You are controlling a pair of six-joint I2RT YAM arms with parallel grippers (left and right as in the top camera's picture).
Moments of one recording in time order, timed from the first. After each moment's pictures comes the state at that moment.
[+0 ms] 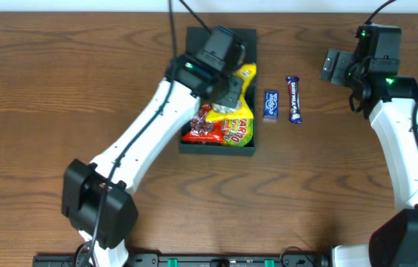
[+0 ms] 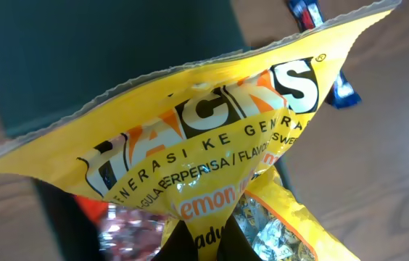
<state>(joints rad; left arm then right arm) -0.61 1.90 1.76 -0.93 0.05 -0.23 -0.03 1.60 1.37 -0.58 0.17 0.18</state>
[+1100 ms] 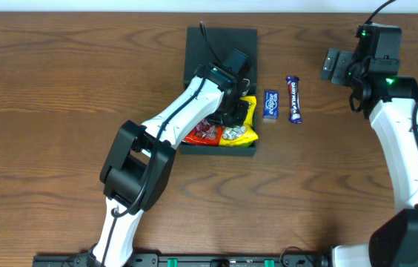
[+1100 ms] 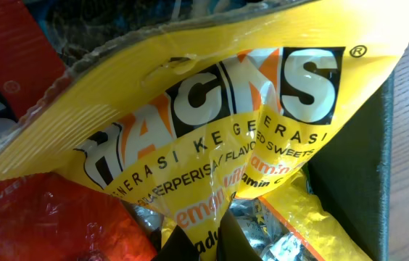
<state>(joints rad) -0.60 2.18 1.76 -0.97 0.24 -0.28 -0.03 1.60 1.37 -0.58 0.17 0.18</state>
